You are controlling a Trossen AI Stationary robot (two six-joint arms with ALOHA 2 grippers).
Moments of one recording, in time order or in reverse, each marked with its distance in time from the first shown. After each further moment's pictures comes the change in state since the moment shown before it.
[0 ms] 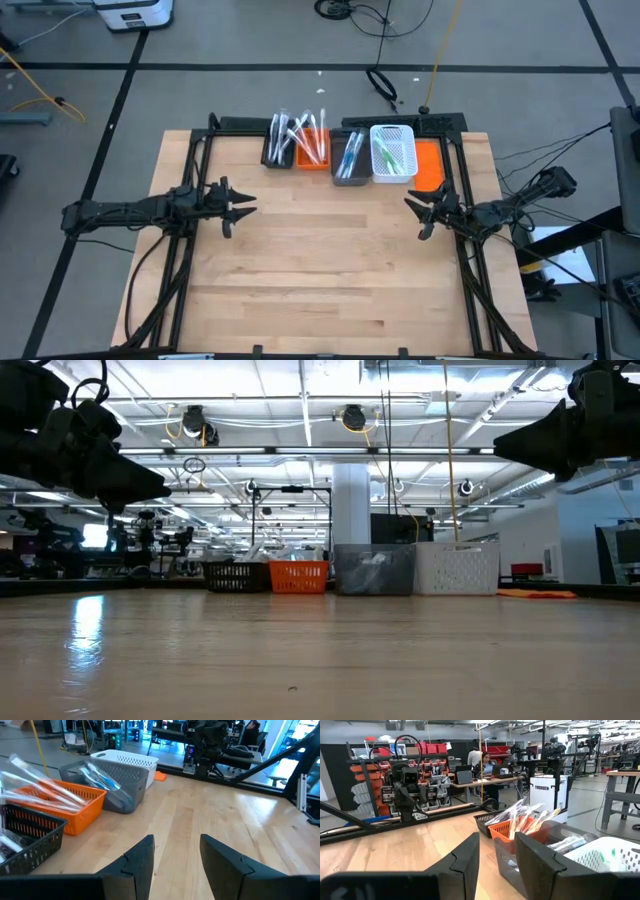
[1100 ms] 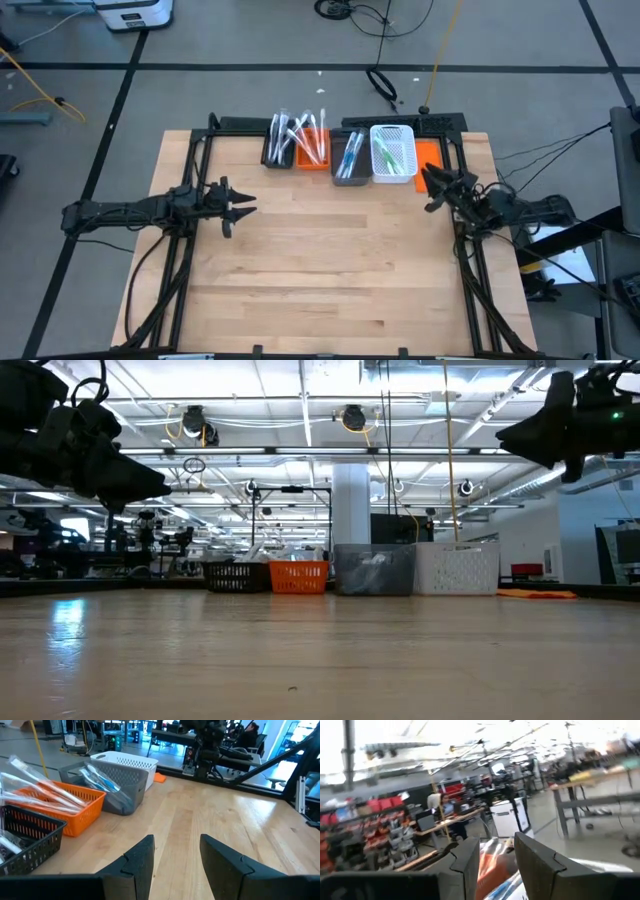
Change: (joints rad) left arm 0.000 0.000 -0.002 0.020 0.000 -0.002; right arm -0.310 -0.255 -0.004 -0.007 -0.052 0.005
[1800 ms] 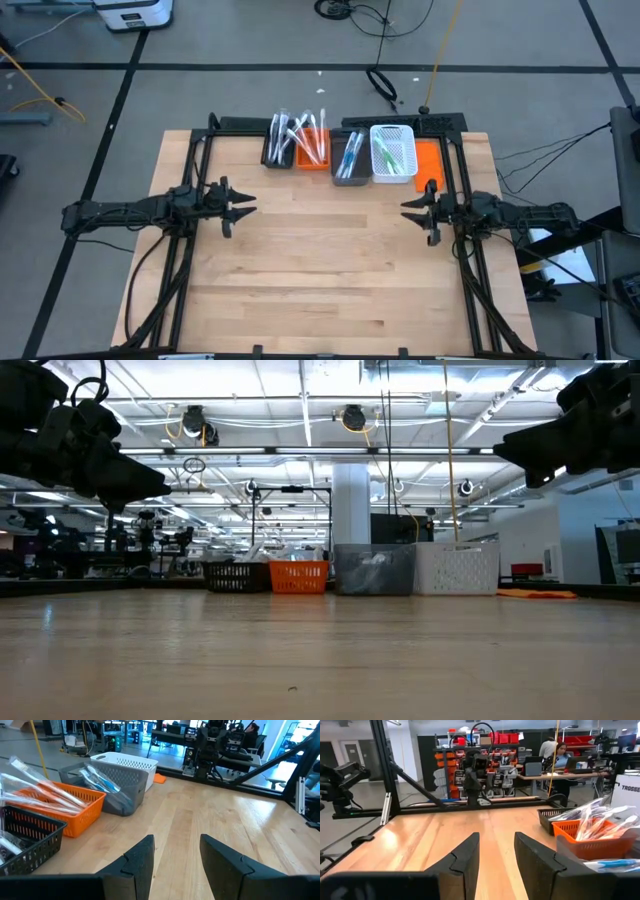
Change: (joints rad) left arm 0.000 0.000 0.000 0.001 0.000 0.000; right arm -0.123 0.000 0.000 -0.324 -0.787 0.039
